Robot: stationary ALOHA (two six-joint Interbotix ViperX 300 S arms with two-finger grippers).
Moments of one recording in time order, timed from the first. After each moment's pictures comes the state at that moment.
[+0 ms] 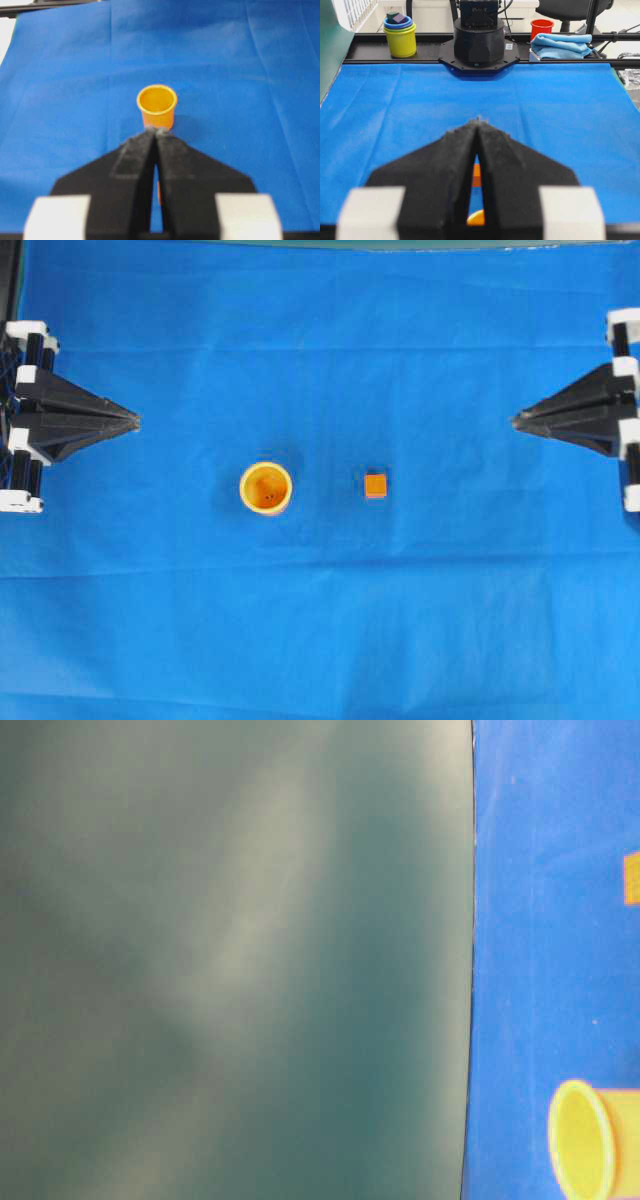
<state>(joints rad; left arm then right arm) 0.00 -0.97 1.15 0.01 -0.20 0.01 -0.01 -0.82 0.87 0.00 0.21 0.10</state>
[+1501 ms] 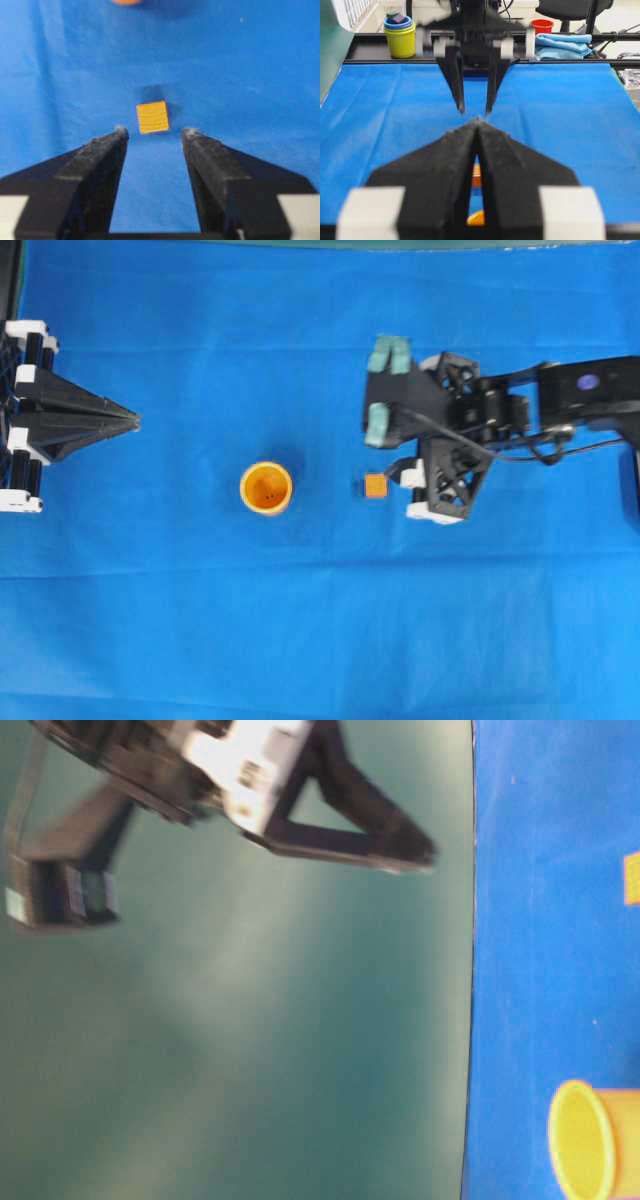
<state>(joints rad) 0.00 -0.97 1.14 0.01 -0.19 0.01 -0.02 -0.08 0.46 -0.03 0.61 0.16</state>
